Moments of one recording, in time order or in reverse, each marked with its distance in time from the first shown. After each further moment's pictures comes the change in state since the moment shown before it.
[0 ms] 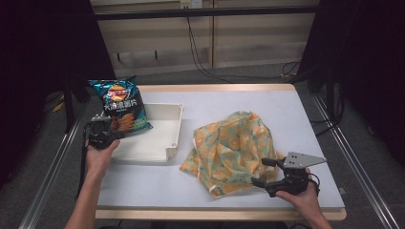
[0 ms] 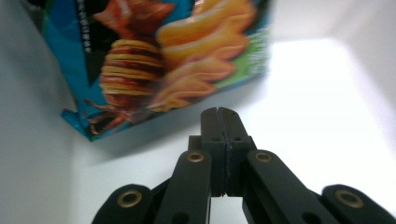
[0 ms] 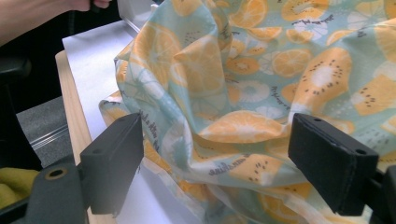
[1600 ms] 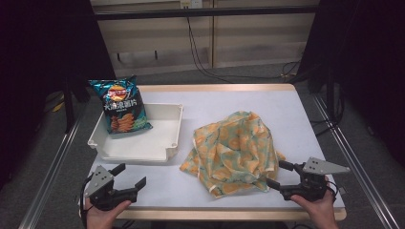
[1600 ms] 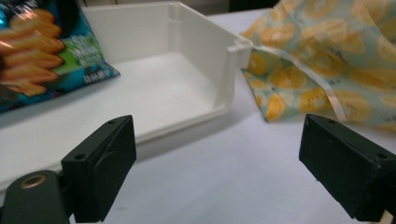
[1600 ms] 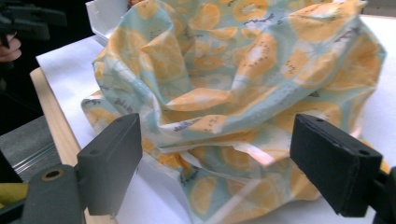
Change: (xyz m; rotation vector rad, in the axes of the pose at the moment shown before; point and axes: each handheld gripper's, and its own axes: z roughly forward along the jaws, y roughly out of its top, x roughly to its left) left arm -0.105 -0.112 -0.084 -0.293 -0.174 0.206; right arm -0.003 -0.017 -0.038 -0.053 -0.113 0.076
